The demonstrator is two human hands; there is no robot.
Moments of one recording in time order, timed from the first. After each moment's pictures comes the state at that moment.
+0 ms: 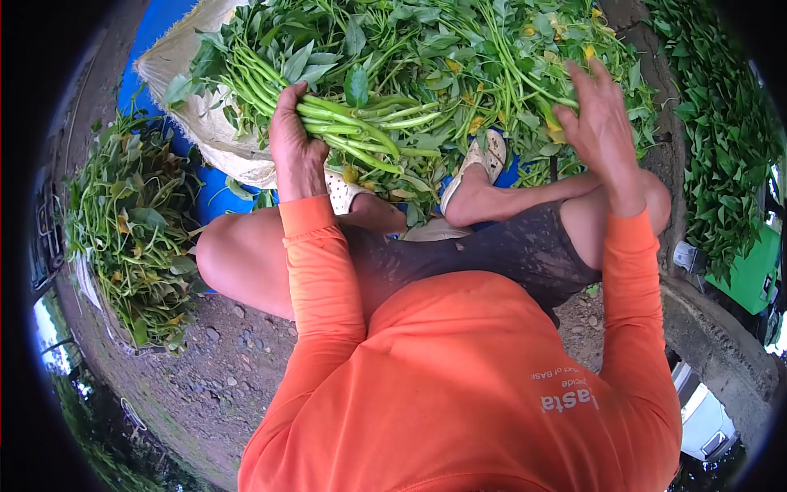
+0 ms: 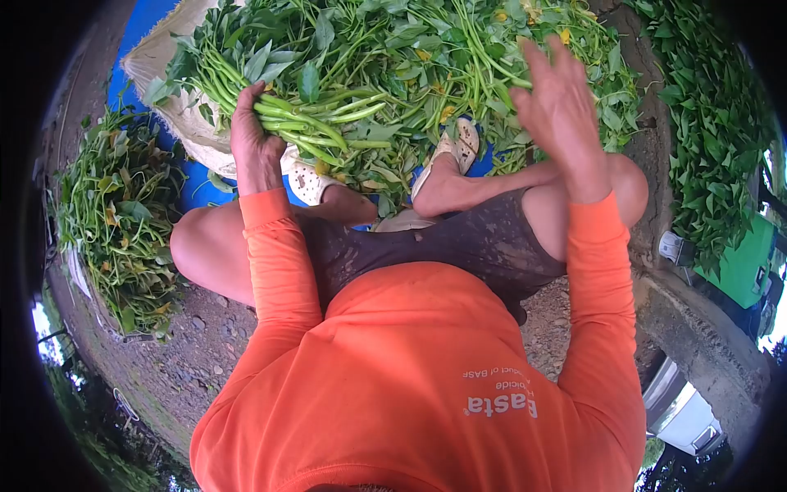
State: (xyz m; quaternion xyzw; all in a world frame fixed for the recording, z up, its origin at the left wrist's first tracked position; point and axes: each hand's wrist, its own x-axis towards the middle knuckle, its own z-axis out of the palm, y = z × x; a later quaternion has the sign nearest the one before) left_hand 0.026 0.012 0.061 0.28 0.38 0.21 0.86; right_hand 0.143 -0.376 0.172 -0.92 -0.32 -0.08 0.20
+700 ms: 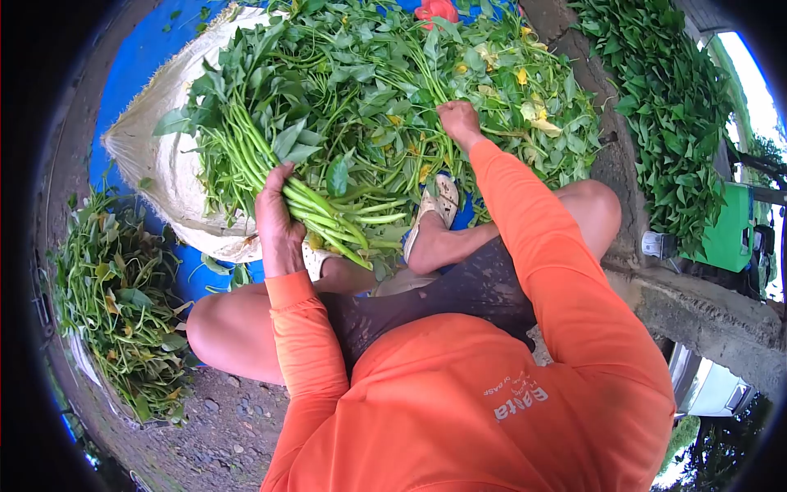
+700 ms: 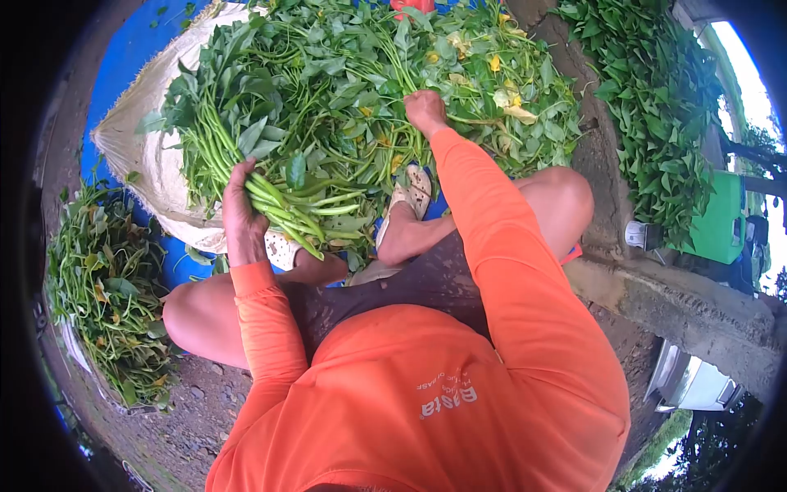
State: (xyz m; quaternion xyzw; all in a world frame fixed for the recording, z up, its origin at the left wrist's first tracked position) left_hand 0.030 -0.022 0.061 0.34 0.39 0.11 0.85; right_hand 0.273 -0.337 -0.063 -0.92 0.06 0.13 0.37
